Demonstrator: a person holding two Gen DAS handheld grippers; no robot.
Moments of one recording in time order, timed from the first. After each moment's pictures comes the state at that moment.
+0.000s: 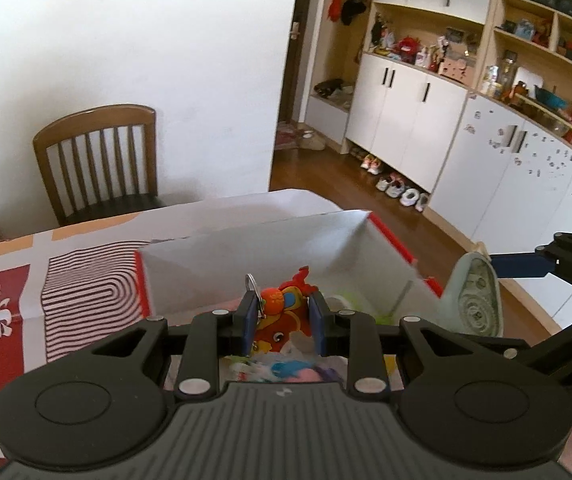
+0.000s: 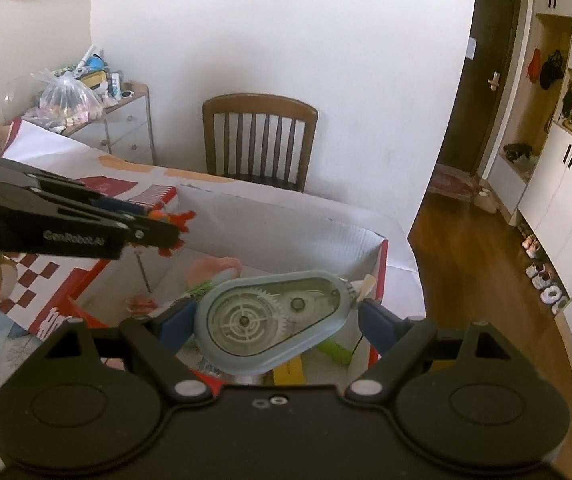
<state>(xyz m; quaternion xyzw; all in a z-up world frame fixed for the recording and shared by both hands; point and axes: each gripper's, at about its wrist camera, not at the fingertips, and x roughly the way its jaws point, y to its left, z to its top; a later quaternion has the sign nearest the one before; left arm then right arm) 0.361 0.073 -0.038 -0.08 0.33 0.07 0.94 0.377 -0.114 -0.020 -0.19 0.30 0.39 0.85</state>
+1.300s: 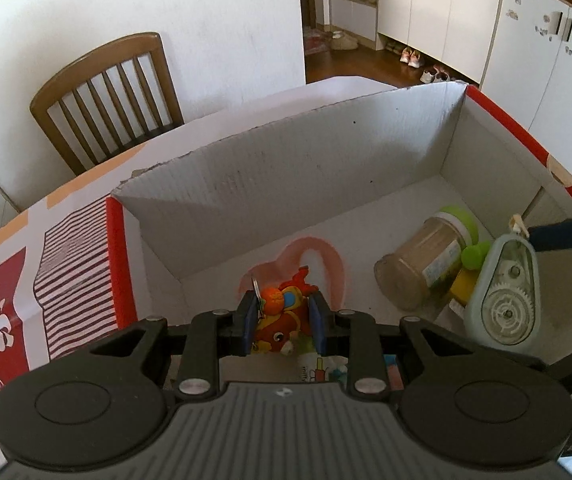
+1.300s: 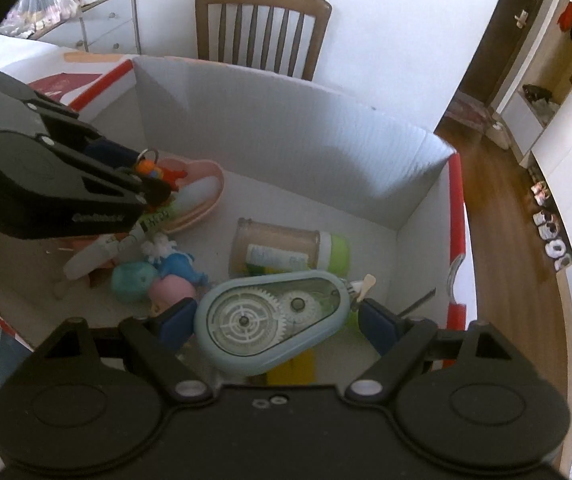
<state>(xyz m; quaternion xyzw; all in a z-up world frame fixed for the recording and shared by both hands) 0.441 0.093 -0.122 0.00 0.47 0.10 0.88 0.429 -0.050 -0.111 -0.27 0.42 0.36 0.79</state>
